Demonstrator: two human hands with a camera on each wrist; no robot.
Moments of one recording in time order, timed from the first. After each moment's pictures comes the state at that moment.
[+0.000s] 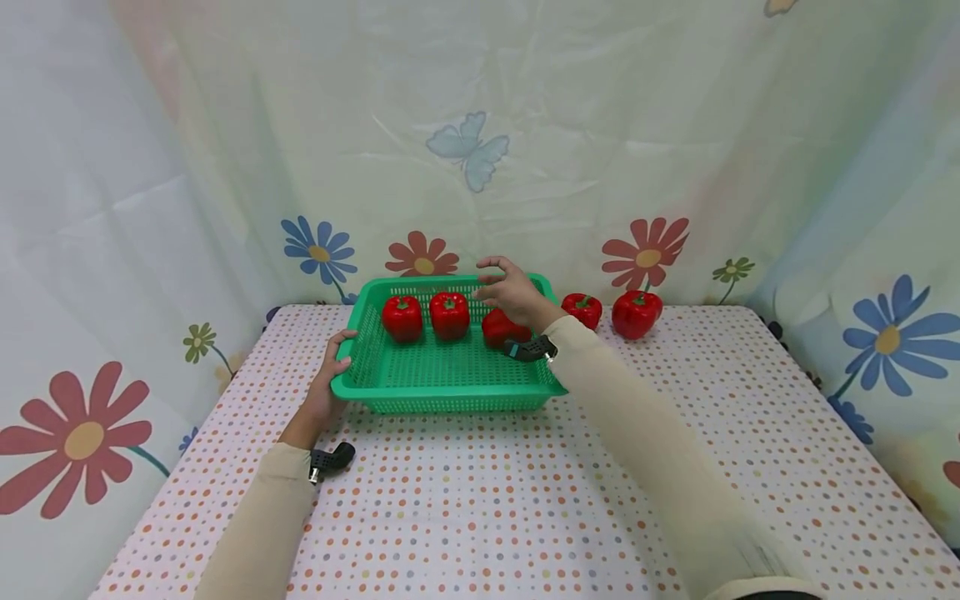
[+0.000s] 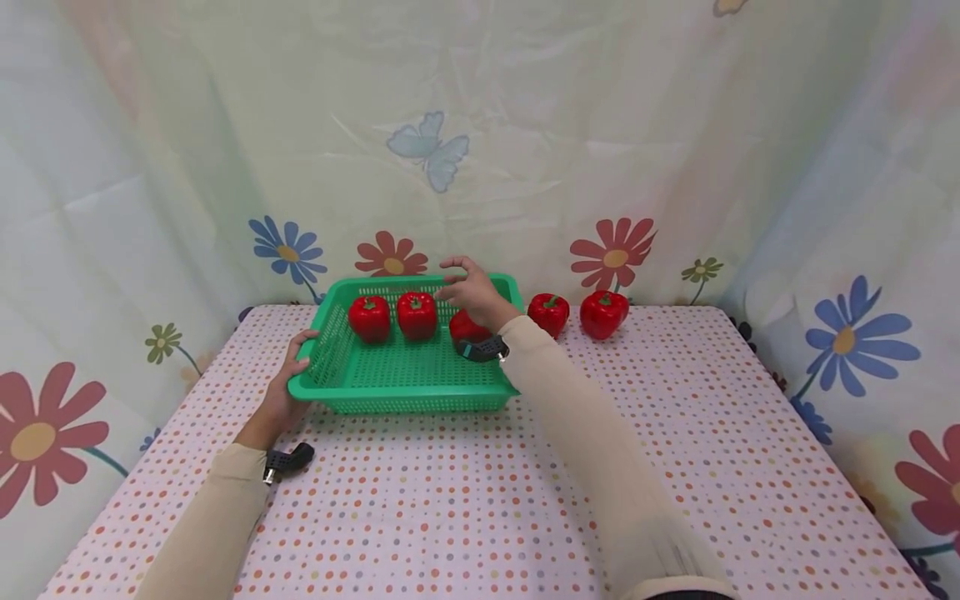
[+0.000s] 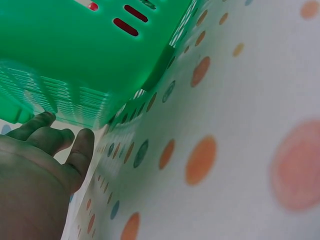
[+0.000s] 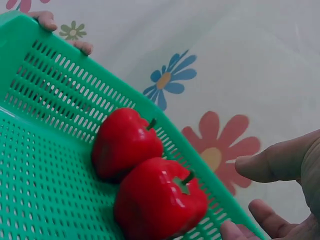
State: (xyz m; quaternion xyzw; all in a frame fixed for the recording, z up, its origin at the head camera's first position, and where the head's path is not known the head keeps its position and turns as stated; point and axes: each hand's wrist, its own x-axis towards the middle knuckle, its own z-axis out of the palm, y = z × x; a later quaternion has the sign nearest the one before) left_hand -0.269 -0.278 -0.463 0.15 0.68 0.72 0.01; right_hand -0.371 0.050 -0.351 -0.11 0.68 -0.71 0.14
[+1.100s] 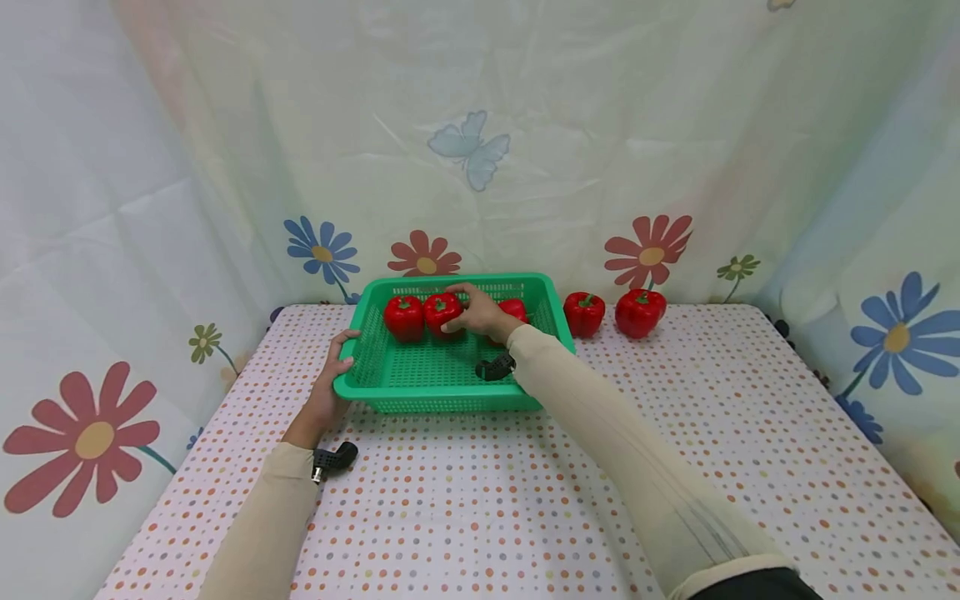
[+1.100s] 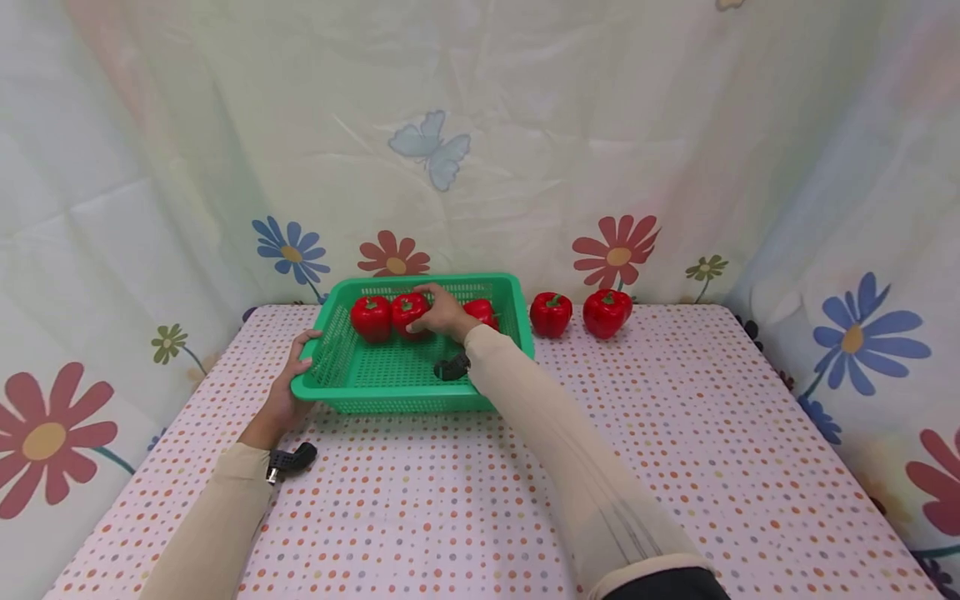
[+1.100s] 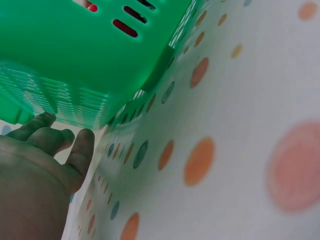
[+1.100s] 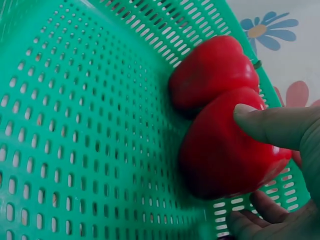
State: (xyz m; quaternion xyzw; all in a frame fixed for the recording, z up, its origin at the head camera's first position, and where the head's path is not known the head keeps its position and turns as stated) left_hand -0.270 -0.278 -0.466 0.16 0.68 0.72 0.01; right_hand -0.380 0.003 -0.394 -0.14 0.83 -0.52 0.14
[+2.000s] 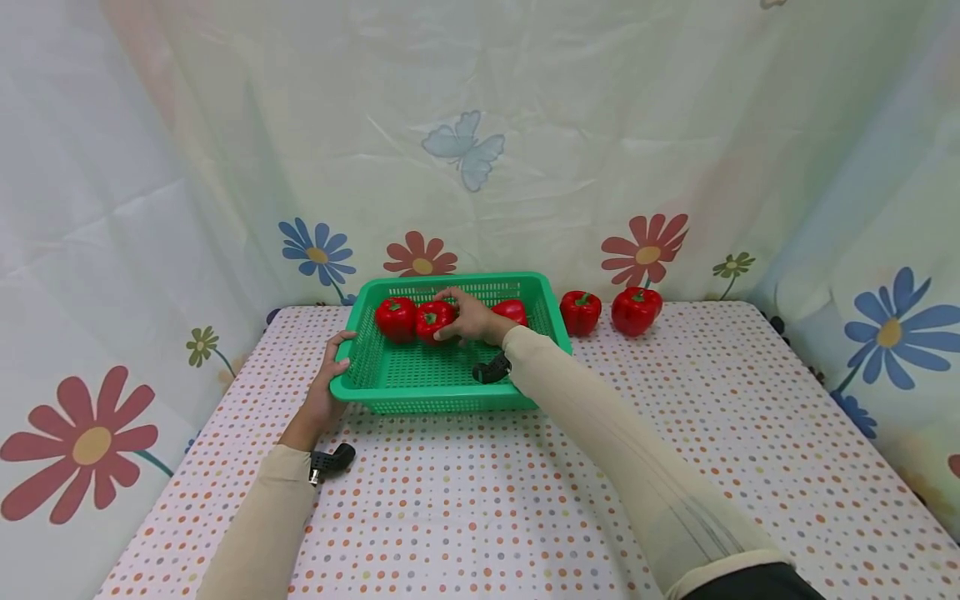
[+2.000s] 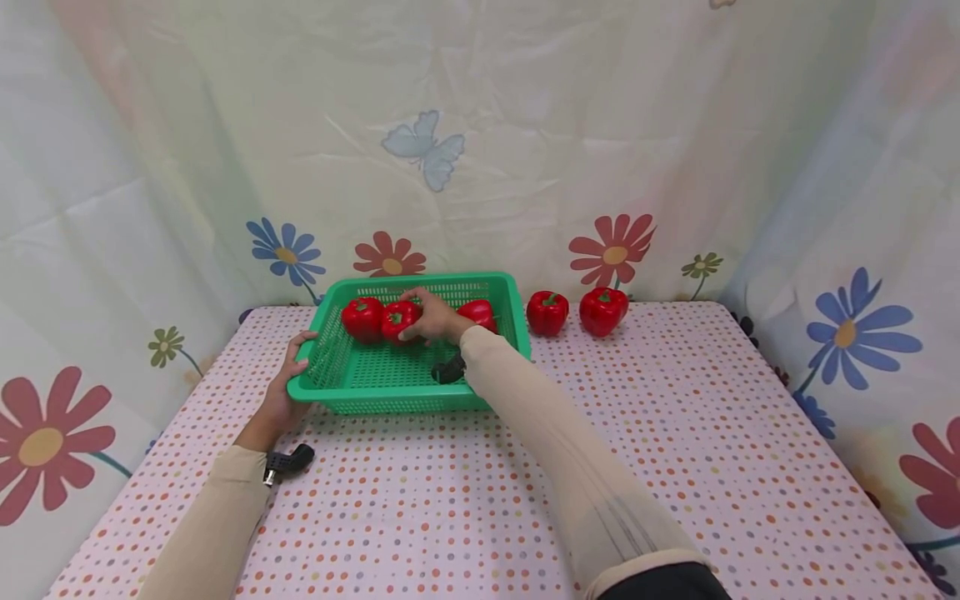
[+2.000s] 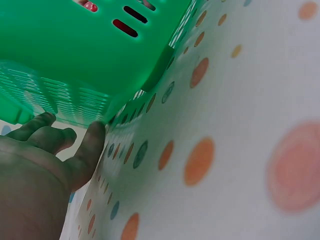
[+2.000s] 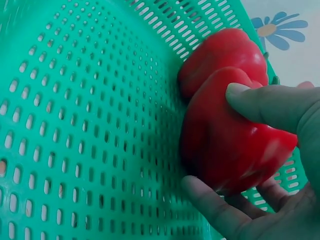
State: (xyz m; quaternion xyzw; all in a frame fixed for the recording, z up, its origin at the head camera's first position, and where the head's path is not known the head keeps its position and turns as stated) left_hand -0.270 -0.281 -0.464 0.16 0.68 0.72 0.02; right_hand -0.380 -0.002 -0.397 -0.19 0.83 -0.50 0.18
